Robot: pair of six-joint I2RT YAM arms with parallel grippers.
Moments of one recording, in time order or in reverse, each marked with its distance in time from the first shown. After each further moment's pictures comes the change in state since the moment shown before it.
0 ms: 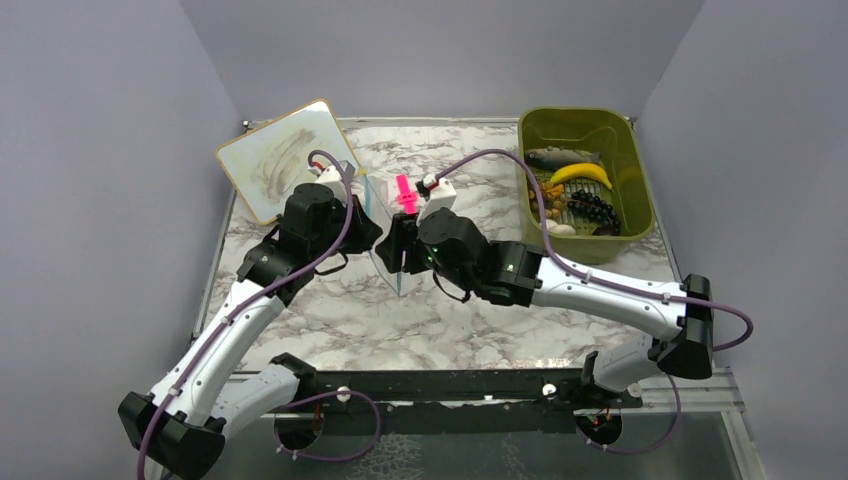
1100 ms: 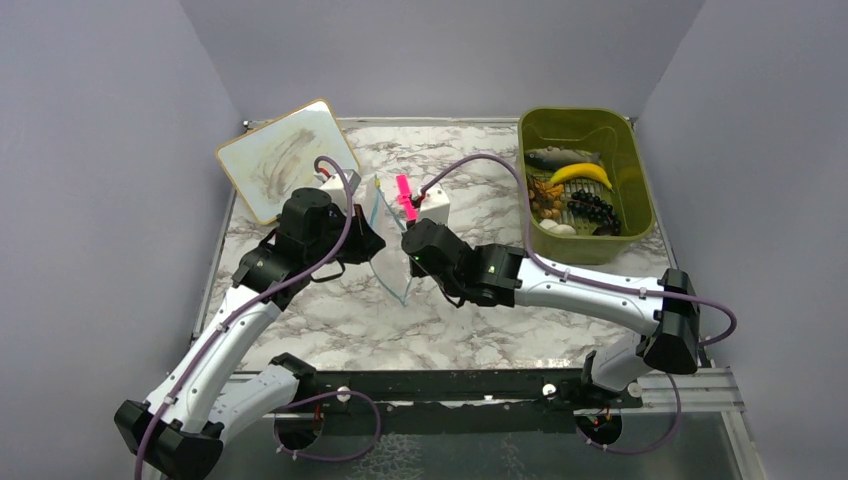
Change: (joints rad) left arm 0.000 -0.029 0.006 -0.077 0.126 0.055; right arm -0.005 0.090 0.011 -0.116 0.192 -0.119
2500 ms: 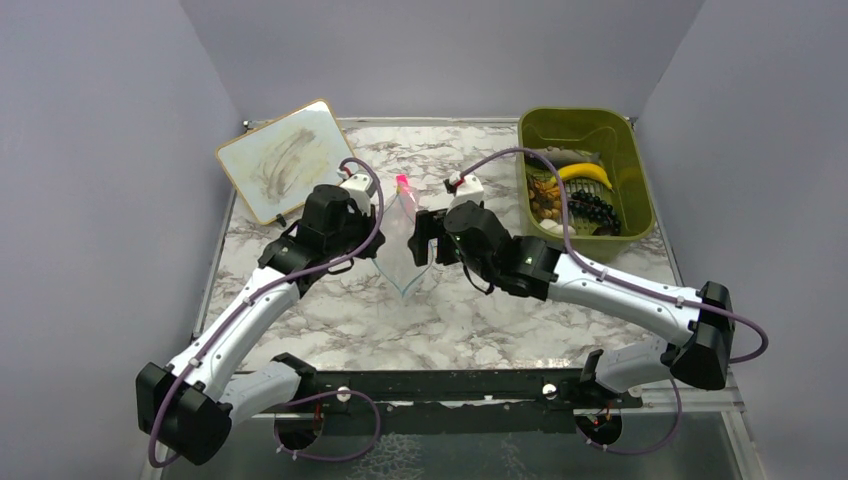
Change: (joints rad) left arm 0.000 0.127 -0.067 0.129 -0.081 0.203; right arm -0.130 -0.163 -0.180 0.087 -0.170 0.010
